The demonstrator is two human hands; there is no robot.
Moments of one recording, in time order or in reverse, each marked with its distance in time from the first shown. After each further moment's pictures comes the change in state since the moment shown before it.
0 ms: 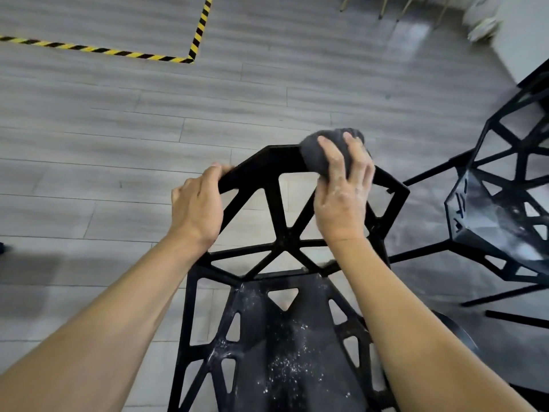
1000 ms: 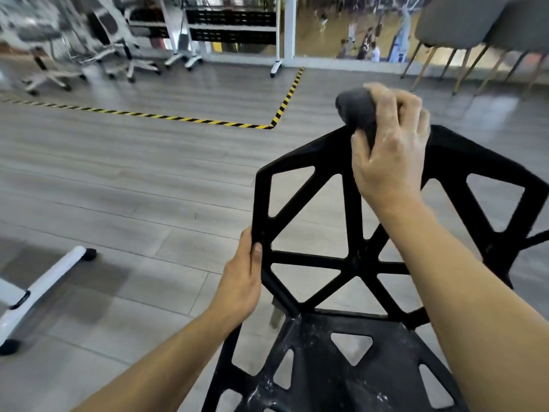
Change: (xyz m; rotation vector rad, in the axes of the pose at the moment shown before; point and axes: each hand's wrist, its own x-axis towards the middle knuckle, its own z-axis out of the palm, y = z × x) left_hand -0.073 -0.166 0.030 0.099 0.079 0.098; right_hand 0.020 -0.038 0.038 0.160 0.144 -0.134
